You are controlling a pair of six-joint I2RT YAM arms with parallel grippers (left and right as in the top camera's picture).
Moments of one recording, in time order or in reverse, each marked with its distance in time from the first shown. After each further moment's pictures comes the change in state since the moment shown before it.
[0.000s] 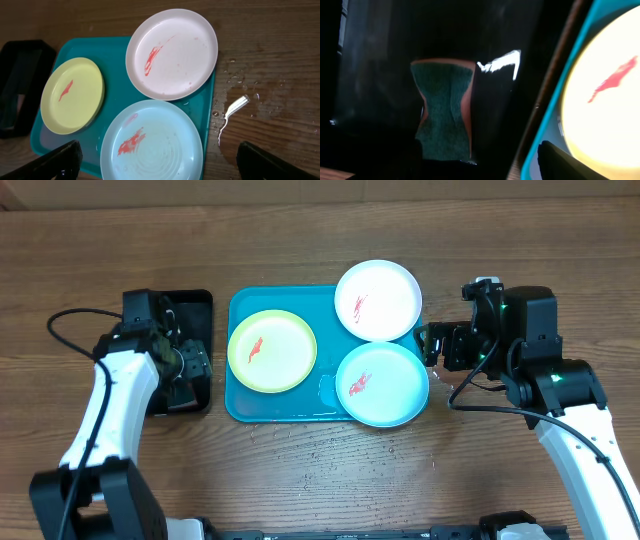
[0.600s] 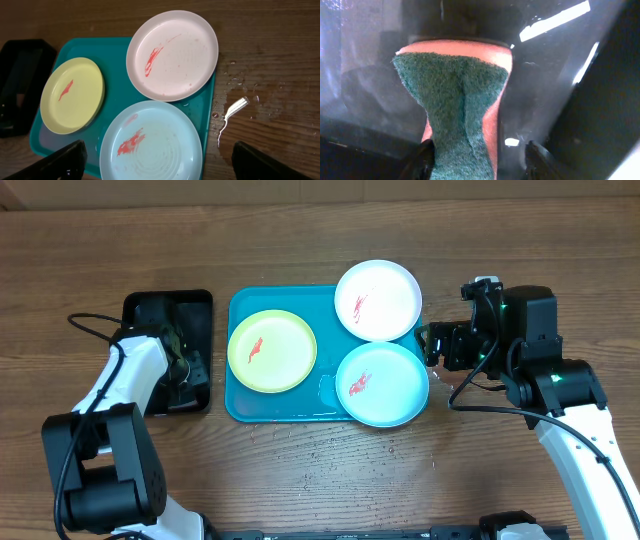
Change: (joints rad) left arm 0.000 0.195 0.000 0.015 -0.084 -0.002; right arm 0.000 0.000 0.000 0.003 -0.001 -0.008
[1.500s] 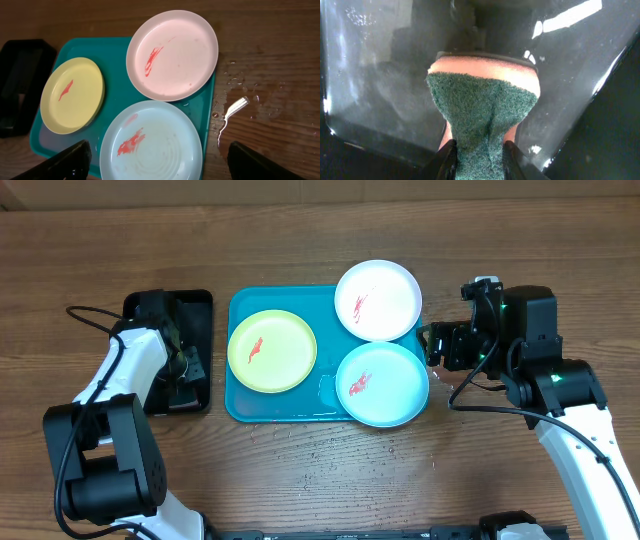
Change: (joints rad) left arm 0.000 0.036 0.056 -0.034 -0.043 -0.010; right arm 0.000 0.000 0.000 0.000 0.000 0.000
